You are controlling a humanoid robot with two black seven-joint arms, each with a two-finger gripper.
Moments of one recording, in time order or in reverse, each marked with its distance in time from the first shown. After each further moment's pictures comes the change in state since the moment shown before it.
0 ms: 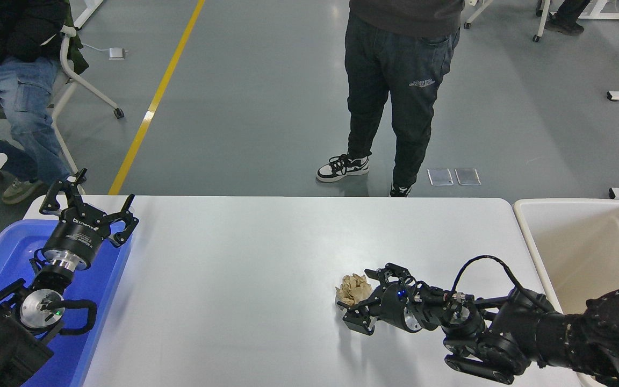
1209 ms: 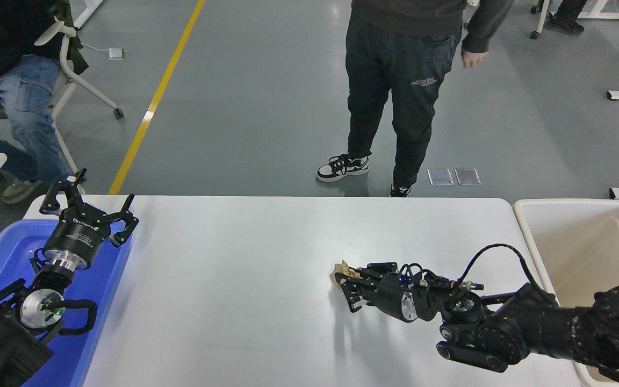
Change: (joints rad) left arm 0.000 0.000 0.000 0.000 0.000 0.000 0.000; right arm 0.123 -0.109 0.040 0.196 0.290 -0.022 0.092
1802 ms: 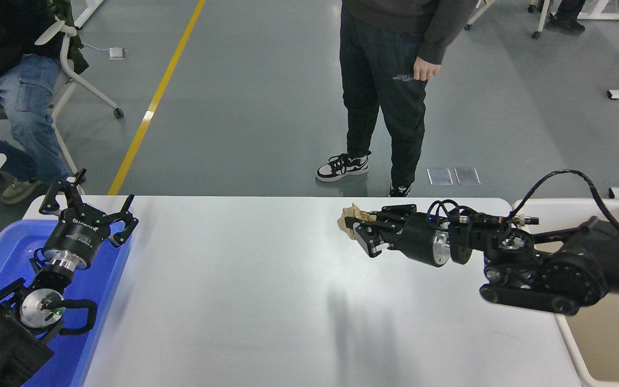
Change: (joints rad) left arm 0.000 0.000 0.000 0.000 0.000 0.000 0.000; right arm 0.356 -0.301 -0.036 0.393 0.037 0.057 0.009
